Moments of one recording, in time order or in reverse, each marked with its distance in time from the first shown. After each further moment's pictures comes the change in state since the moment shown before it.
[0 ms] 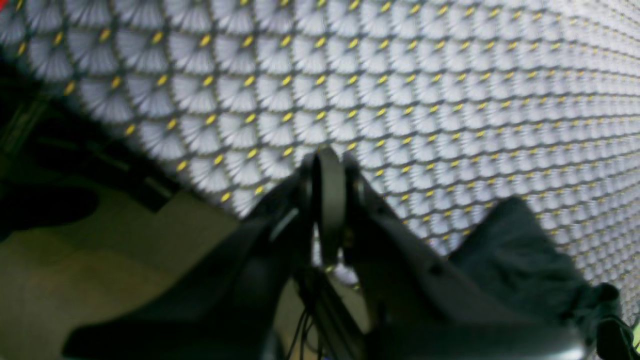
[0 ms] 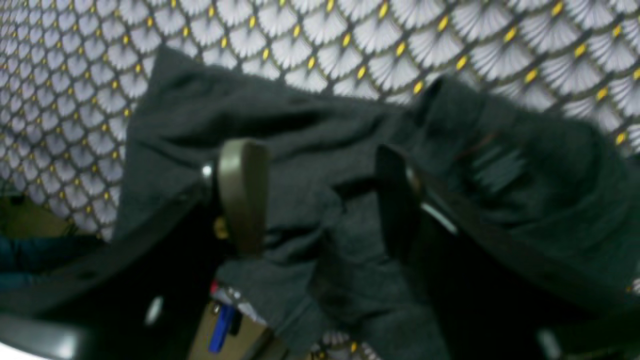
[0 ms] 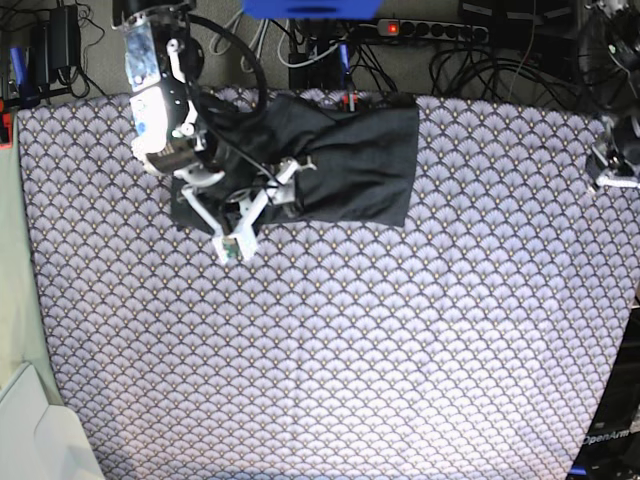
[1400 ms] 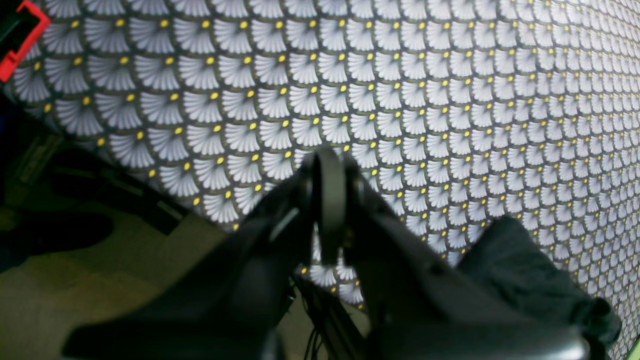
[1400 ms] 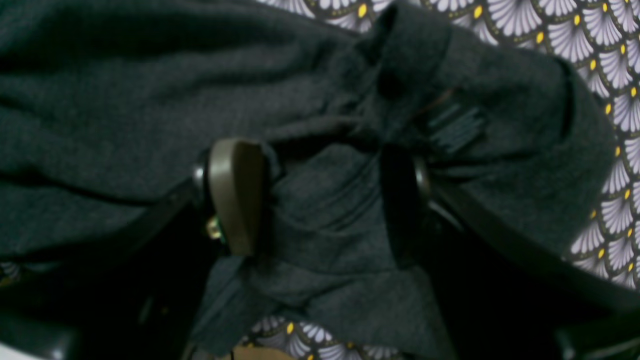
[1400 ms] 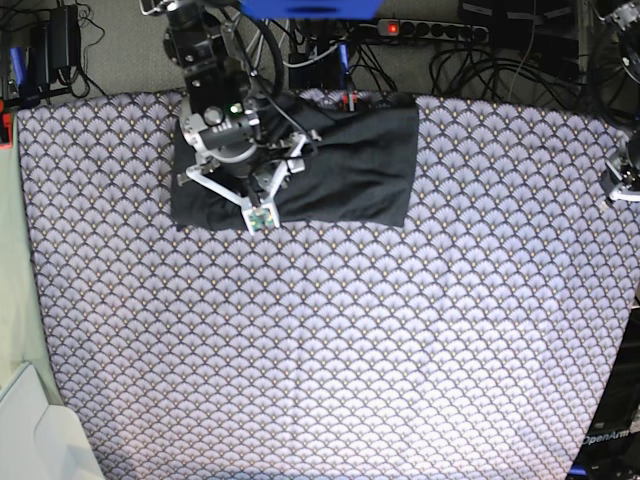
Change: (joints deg) left arm -1.7 -3.4 0.0 -0.2 0.0 0.0 0.0; right arm -3.7 -4.4 -5.2 -5.4 -26.8 -0.4 0.6
